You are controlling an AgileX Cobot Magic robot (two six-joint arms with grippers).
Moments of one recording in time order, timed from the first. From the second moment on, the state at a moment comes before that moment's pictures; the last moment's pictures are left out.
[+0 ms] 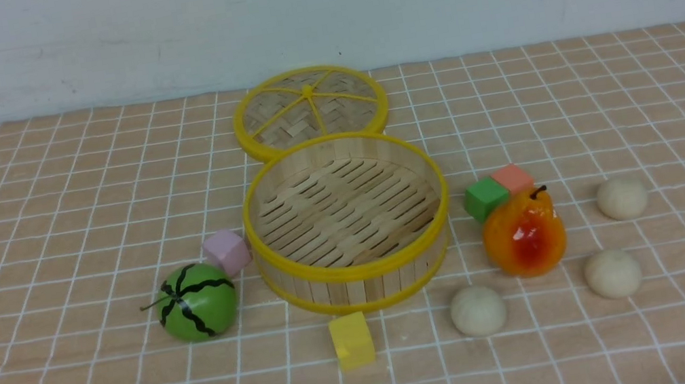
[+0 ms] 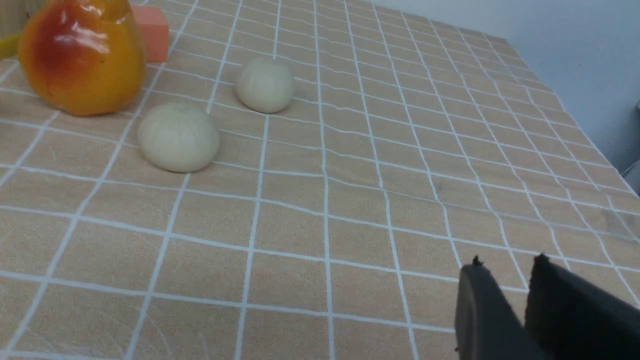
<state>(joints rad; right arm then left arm) 0.07 -0.01 0.03 -0.54 0.36 0.29 -0.13 -0.01 0.03 0.17 0.38 -0.55</state>
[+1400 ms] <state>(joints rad) 0.07 0.20 -0.51 -0.56 0.35 0.96 -0.13 -0.01 0.03 0.17 0.38 -0.55</state>
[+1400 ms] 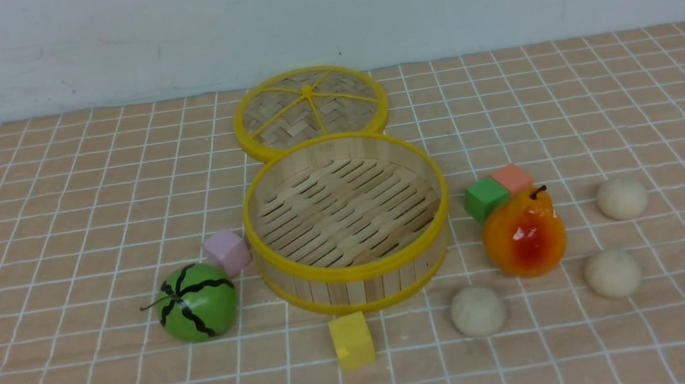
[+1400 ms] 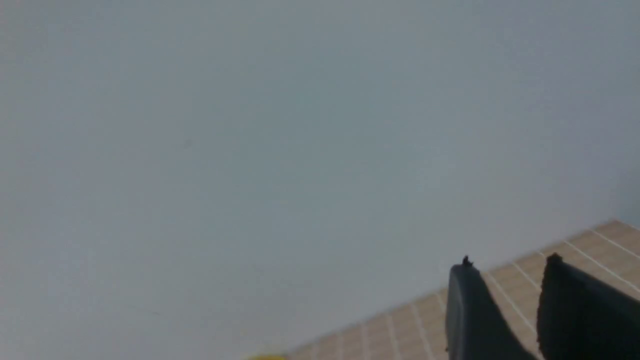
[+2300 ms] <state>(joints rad) 0.07 1.09 -0.68 0.55 0.55 -0.37 -0.13 -0.01 0.03 0.17 0.38 -0.55</state>
